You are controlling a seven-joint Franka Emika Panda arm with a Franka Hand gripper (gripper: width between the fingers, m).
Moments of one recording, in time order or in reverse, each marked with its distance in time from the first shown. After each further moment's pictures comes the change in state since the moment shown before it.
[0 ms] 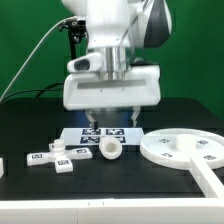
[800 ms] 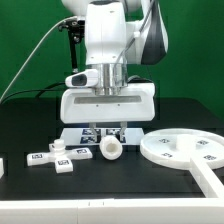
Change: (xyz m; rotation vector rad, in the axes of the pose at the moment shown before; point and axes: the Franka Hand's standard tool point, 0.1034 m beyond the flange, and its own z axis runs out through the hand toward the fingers) arm -0.021 0.016 0.040 -0.035 0.031 0.033
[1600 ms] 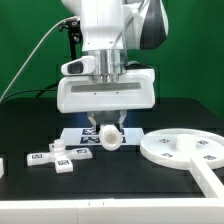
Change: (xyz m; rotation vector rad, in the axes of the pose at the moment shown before) arm 0.019 0.003 -0.027 0.027 -0.044 0.011
